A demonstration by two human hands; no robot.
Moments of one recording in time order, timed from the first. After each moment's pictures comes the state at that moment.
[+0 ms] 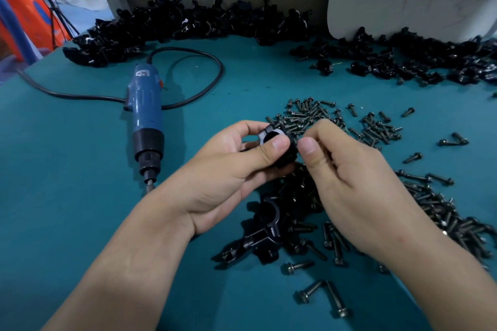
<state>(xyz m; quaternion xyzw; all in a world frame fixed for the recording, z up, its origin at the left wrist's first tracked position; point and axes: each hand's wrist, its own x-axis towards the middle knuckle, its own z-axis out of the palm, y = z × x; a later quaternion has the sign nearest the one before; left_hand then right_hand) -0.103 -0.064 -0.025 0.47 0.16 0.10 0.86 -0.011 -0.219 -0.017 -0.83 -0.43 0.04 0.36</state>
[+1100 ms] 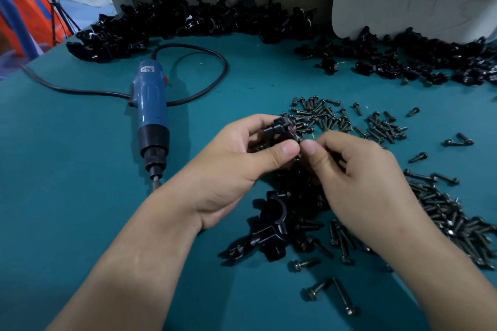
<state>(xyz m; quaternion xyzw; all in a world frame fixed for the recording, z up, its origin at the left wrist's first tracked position) -0.103 -0.060 -0.029 0.57 0.15 0.12 0.80 -0.013 -0.211 -0.021 -0.84 -0.36 0.07 0.41</state>
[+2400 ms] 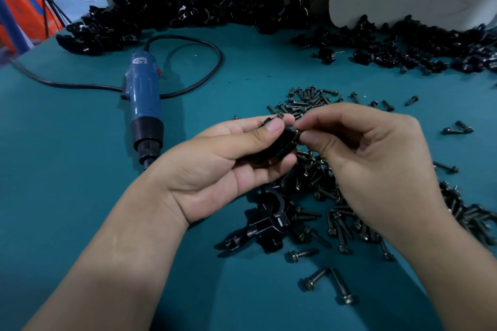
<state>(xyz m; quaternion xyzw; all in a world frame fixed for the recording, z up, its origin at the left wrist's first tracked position) -0.110 -0.054 -0.023 0.42 0.15 0.03 0.89 -0.008 -0.213 -0.016 -0.71 -0.44 0.01 0.55</state>
